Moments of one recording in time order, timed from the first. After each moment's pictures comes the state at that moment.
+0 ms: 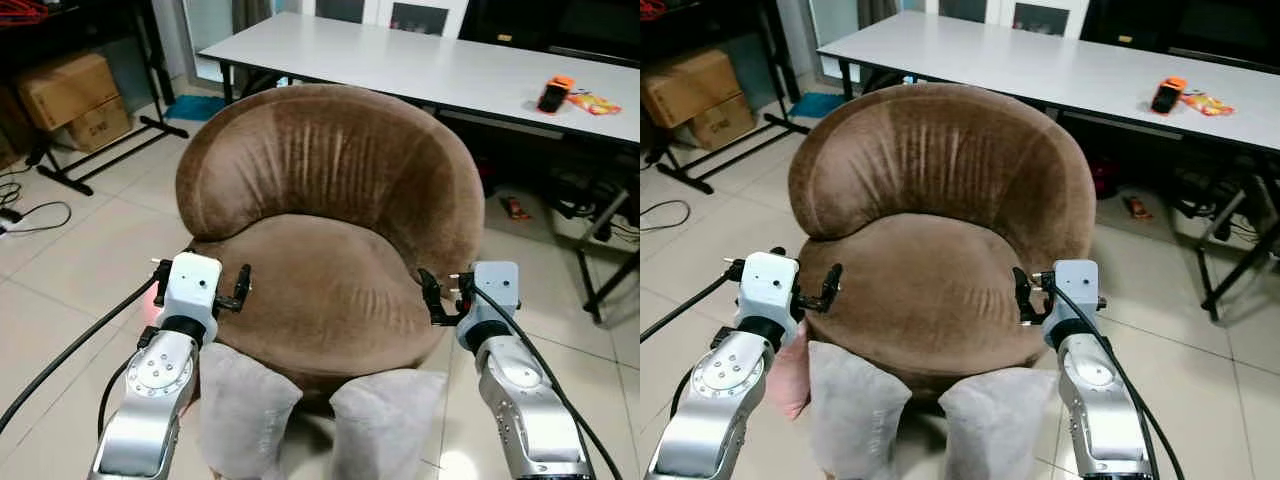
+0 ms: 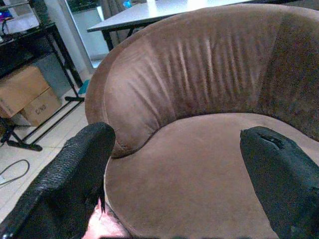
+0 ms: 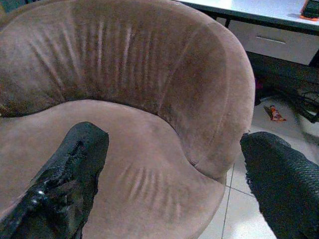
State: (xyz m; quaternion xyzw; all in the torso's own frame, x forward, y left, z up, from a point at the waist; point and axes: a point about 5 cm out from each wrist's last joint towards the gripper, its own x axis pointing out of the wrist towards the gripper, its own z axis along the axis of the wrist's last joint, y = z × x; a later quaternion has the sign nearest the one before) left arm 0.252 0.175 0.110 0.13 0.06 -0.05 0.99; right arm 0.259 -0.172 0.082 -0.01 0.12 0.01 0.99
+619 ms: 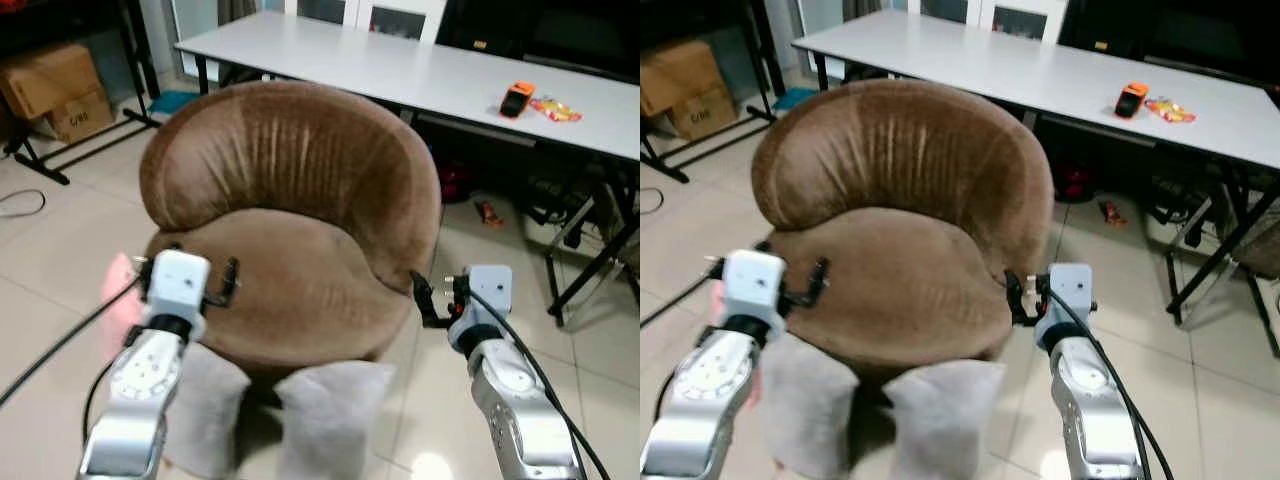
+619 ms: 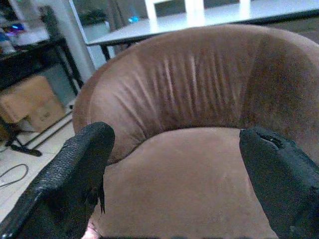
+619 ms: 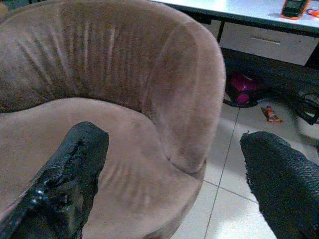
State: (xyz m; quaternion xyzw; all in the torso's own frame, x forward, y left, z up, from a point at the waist) left arm 0.252 0.186 0.115 0.13 0.03 -0.02 0.99; right arm 0.258 -0.165 0.082 0.01 0.11 0.02 0.99
